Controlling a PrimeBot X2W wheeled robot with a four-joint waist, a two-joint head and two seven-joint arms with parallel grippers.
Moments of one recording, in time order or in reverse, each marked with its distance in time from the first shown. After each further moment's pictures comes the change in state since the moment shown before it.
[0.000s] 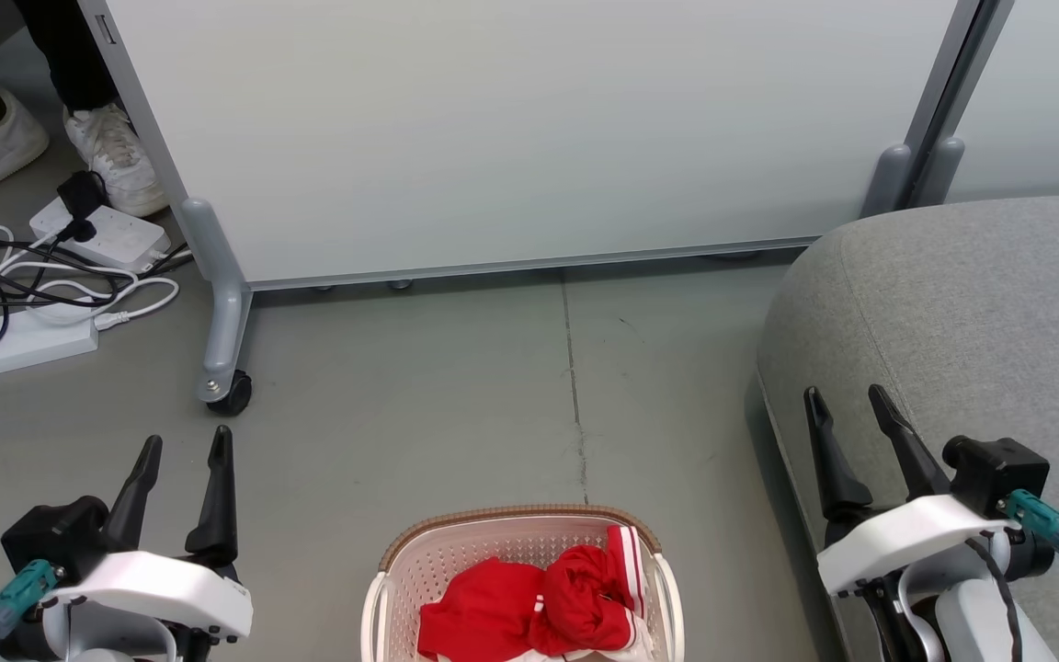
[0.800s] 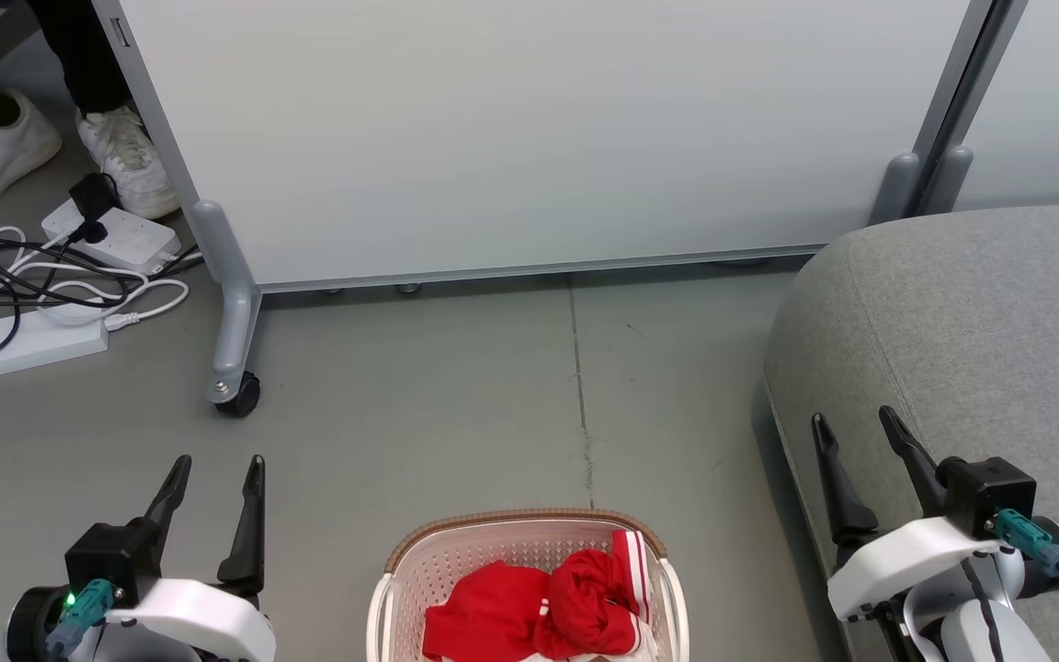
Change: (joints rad) left arm 0.025 0.023 -0.073 0.015 0.141 0.036 -0.031; right arm 0.031 -0.001 -0.034 0.012 -0.148 0.000 -0.003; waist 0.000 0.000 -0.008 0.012
